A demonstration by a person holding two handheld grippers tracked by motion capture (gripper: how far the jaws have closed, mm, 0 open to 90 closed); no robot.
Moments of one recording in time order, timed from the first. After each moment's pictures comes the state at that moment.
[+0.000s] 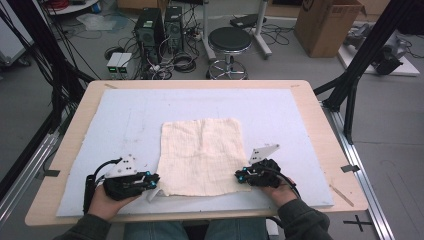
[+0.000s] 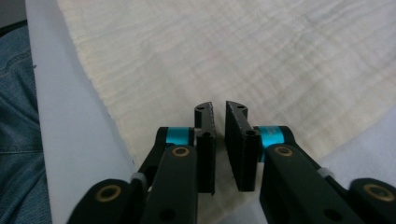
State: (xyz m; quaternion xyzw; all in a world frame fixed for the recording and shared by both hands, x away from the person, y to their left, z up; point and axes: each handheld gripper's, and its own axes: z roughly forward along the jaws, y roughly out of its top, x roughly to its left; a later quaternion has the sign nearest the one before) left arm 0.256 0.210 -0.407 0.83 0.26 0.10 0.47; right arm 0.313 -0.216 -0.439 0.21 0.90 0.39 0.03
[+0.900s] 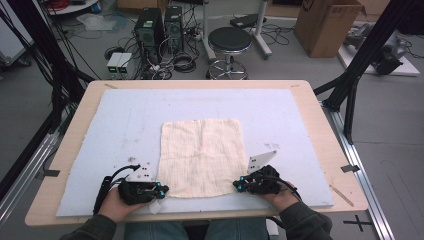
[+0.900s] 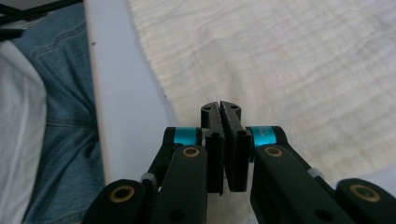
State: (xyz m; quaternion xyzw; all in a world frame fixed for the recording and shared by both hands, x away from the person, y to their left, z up) left arm 0.257 0.184 -0.438 0.88 0.23 0.06 0.40; right arm 0.295 -0.210 -0.437 0.16 0.91 0.38 0.00
